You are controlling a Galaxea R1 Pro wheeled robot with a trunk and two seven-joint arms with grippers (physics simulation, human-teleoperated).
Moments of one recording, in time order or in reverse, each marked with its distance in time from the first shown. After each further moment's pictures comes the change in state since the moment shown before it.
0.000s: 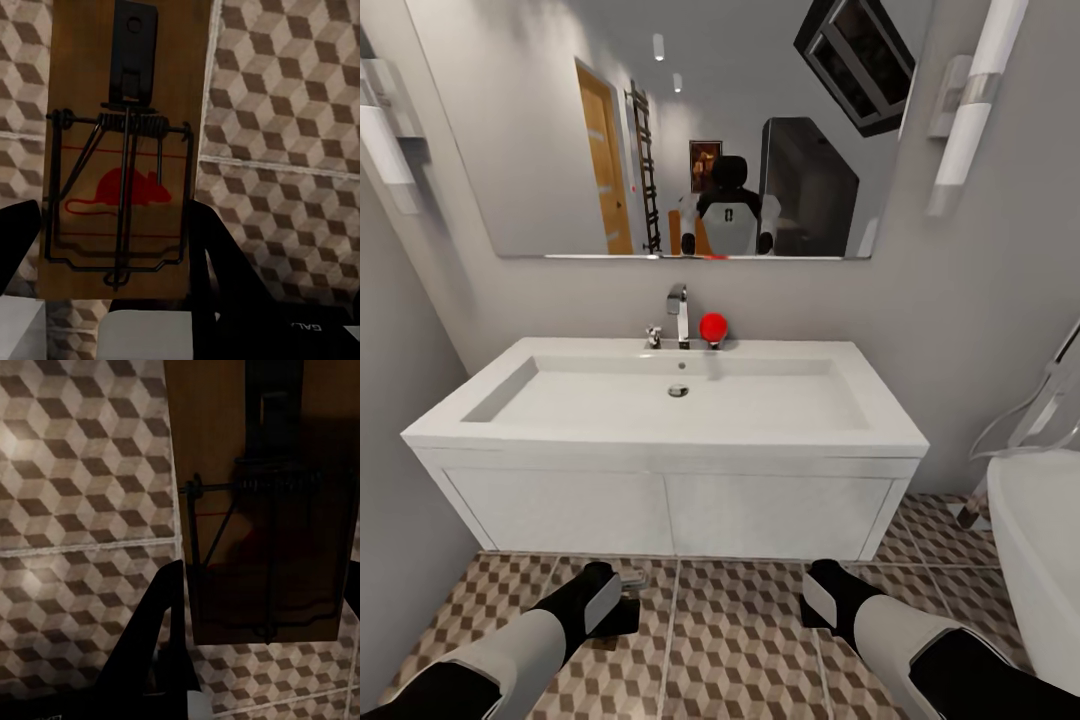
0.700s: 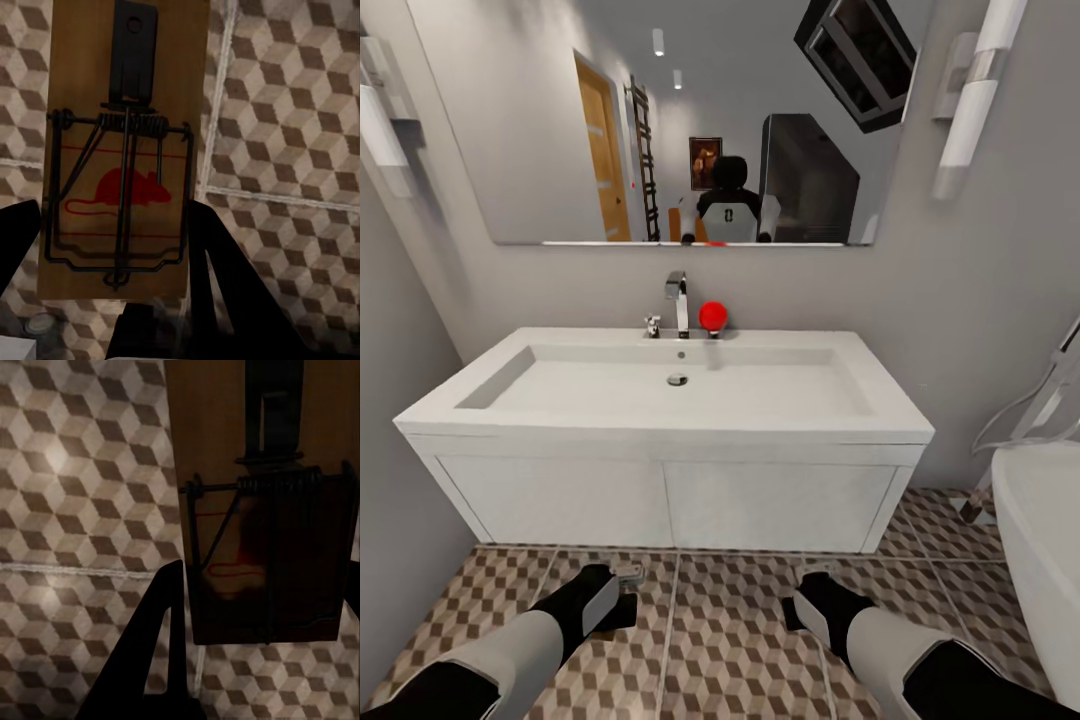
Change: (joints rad) left arm 0.000 0.007 -0.008 0.011 -0.004 -0.089 -0.001; right arm 0.030 0.028 0.041 0.000 0.115 -0.110 0.145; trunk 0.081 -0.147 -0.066
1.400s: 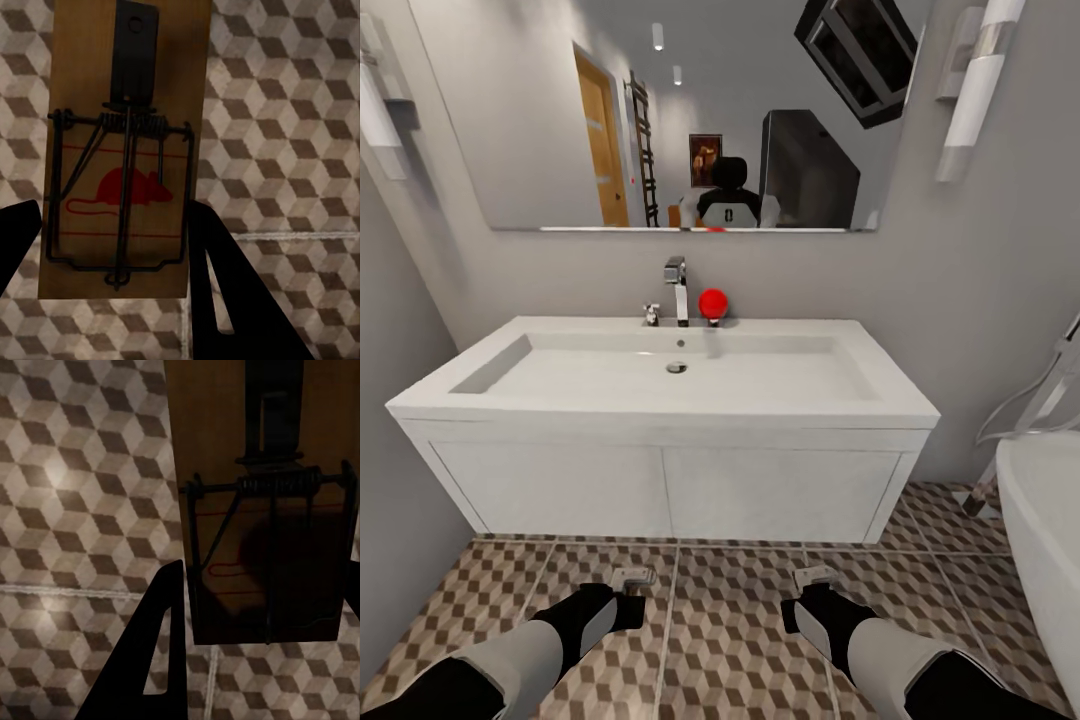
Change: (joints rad) left arm 0.002 -0.005 -0.153 0.095 -0.001 -0.238 -0.186; right arm 0.026 0.001 0.003 0.000 0.007 -0.091 0.005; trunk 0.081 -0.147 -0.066
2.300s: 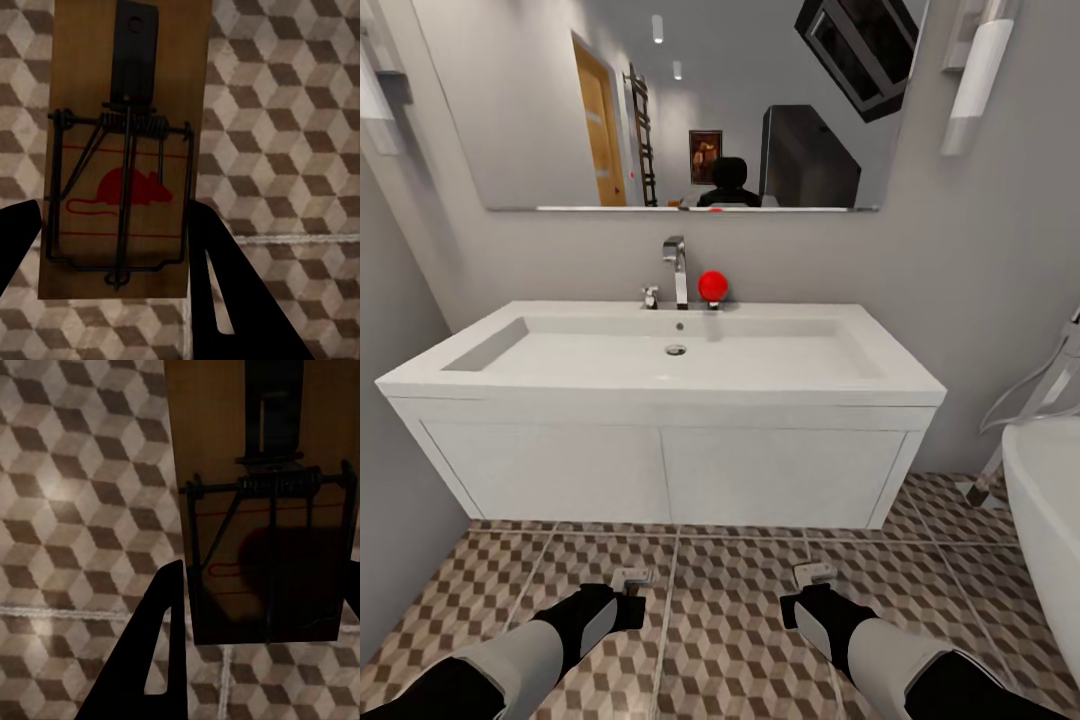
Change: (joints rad) left arm 0.000 -0.001 -0.001 0.002 0.000 0.000 0.000; right arm 0.000 0.000 0.000 0.000 -0.001 -0.048 0.000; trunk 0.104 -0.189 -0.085
